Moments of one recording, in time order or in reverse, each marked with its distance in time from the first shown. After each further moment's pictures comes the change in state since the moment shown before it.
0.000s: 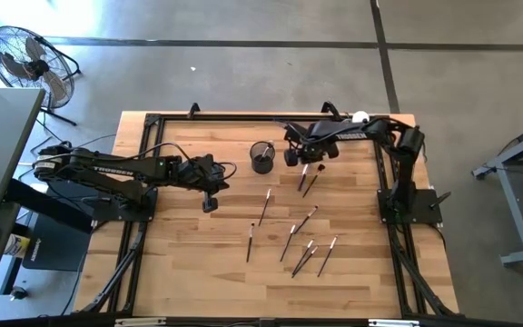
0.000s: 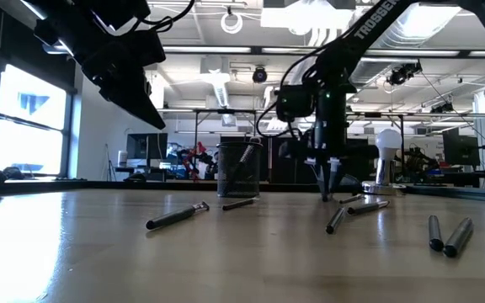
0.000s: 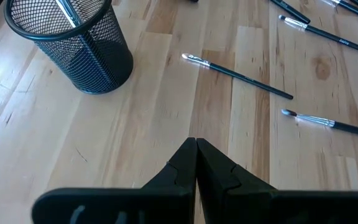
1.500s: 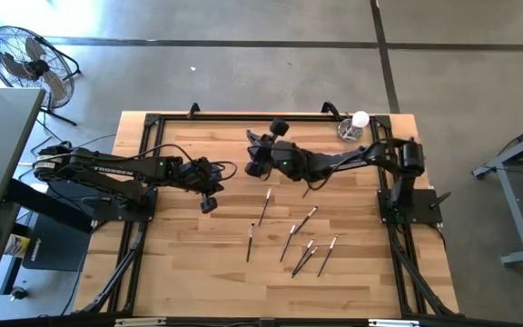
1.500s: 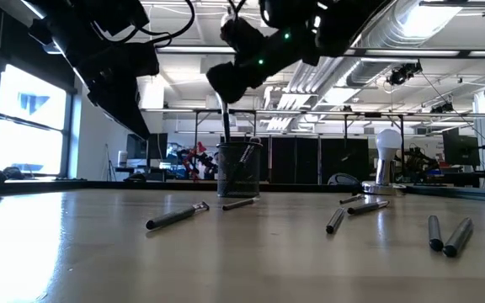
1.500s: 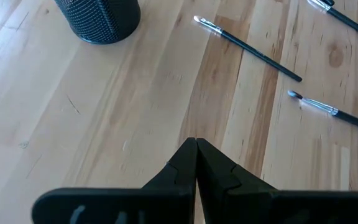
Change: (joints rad) left arm -0.001 0.001 0.001 -0.110 0.000 -0.165; right arm 0.358 -0.049 -0.004 1.274 0.532 -1.352
